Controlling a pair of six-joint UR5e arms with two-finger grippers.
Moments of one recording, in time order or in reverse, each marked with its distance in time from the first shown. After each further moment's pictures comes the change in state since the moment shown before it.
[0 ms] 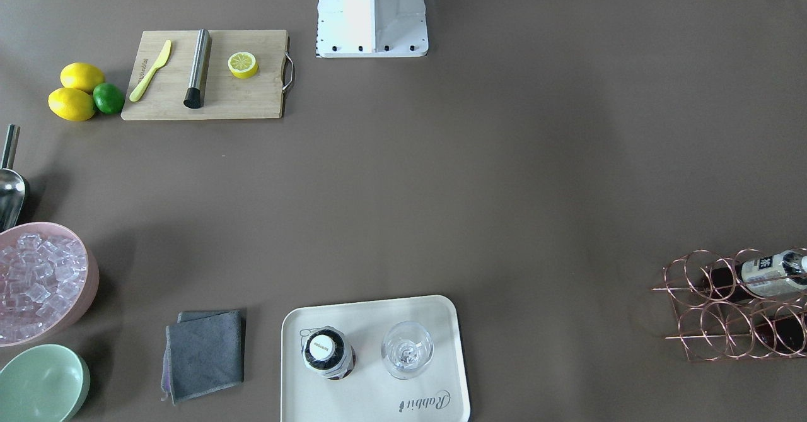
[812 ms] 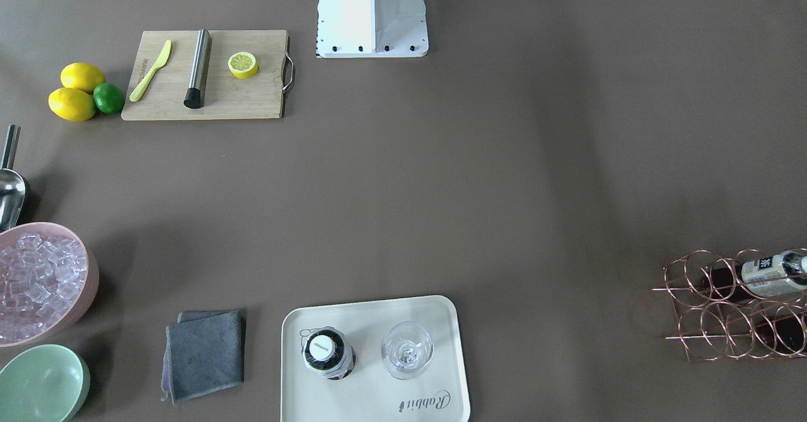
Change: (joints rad) left arm -0.053 0.244 0.050 -0.325 -0.068 0.350; right arm 0.064 0.013 0.045 -0.091 -0.104 -0.130
